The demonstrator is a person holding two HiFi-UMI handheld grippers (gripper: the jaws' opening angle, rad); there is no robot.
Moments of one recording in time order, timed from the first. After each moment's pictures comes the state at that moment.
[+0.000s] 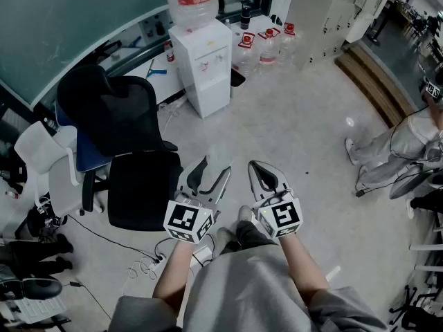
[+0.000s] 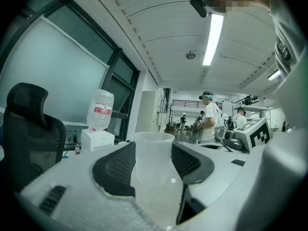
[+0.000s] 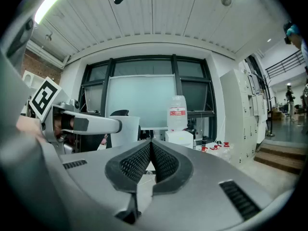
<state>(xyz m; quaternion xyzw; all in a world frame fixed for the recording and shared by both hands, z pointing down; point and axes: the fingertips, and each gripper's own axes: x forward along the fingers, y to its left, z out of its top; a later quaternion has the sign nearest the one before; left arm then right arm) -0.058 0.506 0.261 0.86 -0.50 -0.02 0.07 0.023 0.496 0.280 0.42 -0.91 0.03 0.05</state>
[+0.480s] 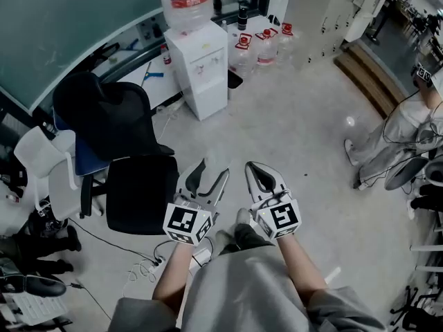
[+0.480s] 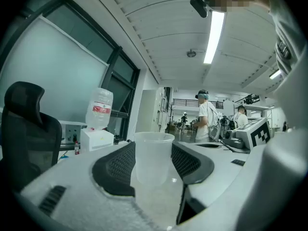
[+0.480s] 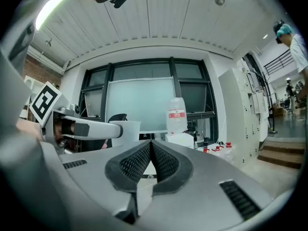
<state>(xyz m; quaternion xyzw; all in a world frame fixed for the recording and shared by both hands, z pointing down) -0.040 0.490 0.265 0.86 -0.50 -0.01 0.08 0.038 0.481 0.284 0.41 -0.91 0.04 0.04</state>
